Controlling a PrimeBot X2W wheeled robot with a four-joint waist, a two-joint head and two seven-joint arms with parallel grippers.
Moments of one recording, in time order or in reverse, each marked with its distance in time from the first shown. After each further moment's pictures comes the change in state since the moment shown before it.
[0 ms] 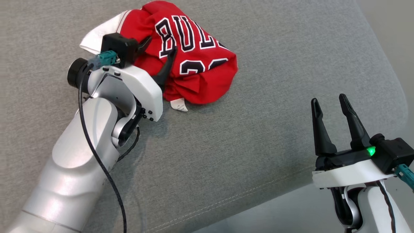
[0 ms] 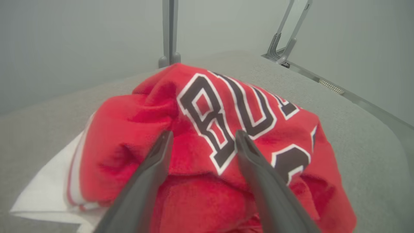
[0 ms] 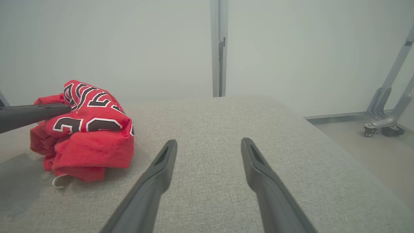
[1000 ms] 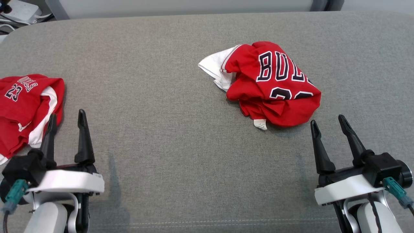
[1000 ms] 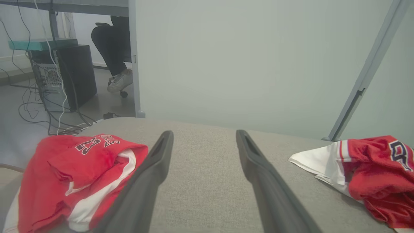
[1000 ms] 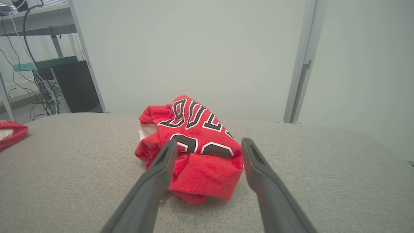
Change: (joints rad) left arm 0.639 0.069 0.394 -0.384 -0.021 0.229 -0.371; right arm 0.054 -0.002 -0.031 0.065 -0.136 0.000 0.000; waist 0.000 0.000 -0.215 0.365
